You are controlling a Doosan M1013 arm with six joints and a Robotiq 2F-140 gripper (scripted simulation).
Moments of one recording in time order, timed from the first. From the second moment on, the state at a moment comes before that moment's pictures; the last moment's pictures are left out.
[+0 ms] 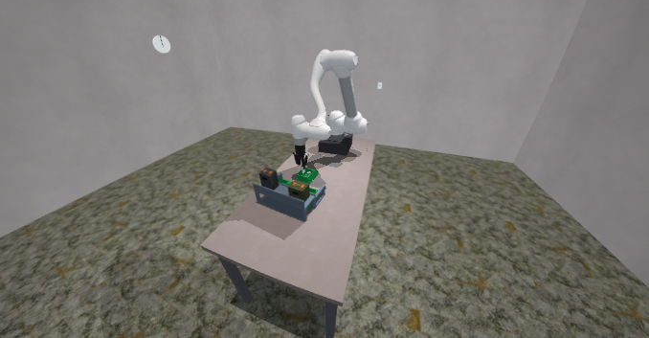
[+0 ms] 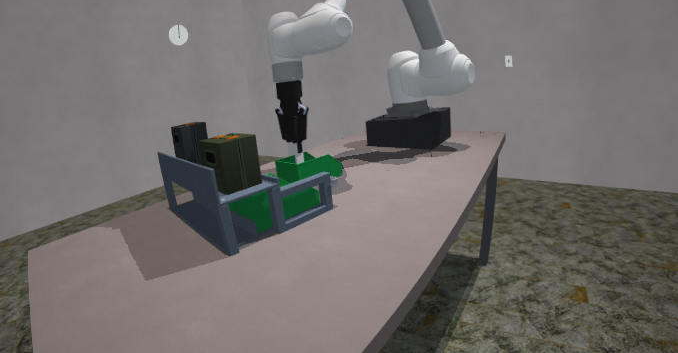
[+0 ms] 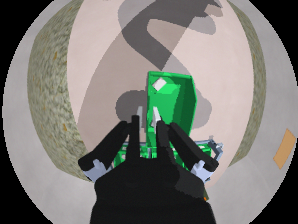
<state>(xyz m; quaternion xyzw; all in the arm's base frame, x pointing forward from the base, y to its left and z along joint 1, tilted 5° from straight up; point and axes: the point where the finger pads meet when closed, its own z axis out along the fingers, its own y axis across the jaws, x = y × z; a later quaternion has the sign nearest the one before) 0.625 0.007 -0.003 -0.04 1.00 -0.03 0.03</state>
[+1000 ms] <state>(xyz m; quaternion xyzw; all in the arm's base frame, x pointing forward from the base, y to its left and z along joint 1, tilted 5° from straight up) 0.621 0.005 0.033 -0.04 1.00 -0.03 0.03</state>
